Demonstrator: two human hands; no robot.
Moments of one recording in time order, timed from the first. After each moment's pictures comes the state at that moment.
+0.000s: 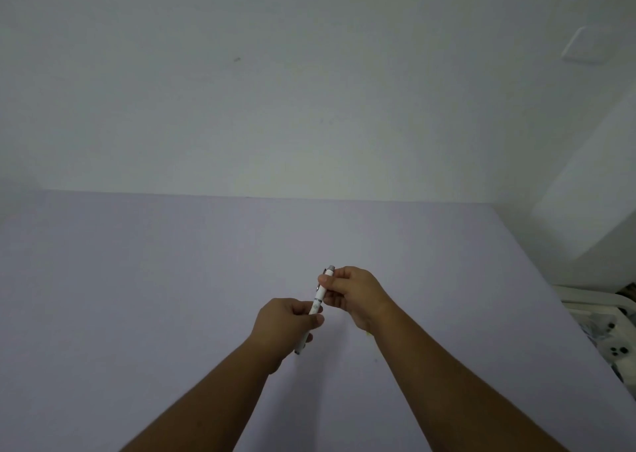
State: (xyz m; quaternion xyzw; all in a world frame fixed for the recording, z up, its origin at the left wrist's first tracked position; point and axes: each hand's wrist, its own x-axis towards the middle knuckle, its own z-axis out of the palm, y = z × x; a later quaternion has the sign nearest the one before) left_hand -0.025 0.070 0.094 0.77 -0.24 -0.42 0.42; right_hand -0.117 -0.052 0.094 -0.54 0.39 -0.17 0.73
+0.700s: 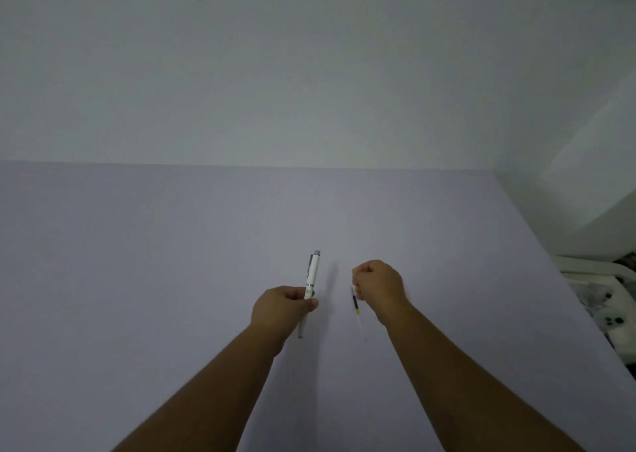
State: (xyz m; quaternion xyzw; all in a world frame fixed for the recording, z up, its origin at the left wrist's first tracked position) left_hand -0.032 0.037 0.035 0.77 -0.16 -0.43 0.44; right_hand -0.149 -0.095 0.037 -0.63 0.60 -0.14 0.47
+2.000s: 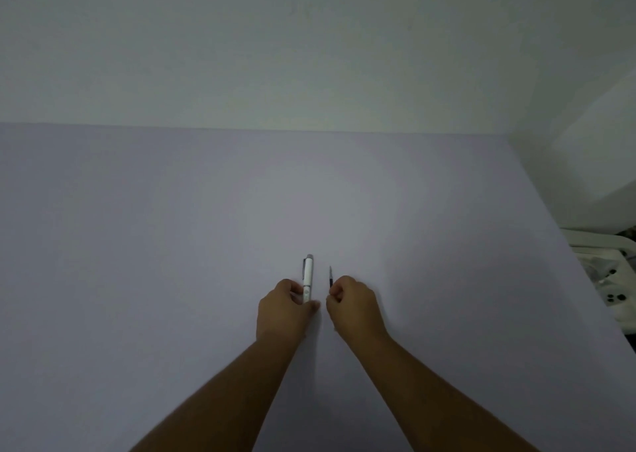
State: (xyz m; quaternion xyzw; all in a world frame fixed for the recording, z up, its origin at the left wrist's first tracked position) left_hand -0.046 0.010 -0.040 0.85 -0.21 -0.34 0.34; right_hand -0.146 -0.061 -0.029 -0.74 0.55 -0.05 0.37
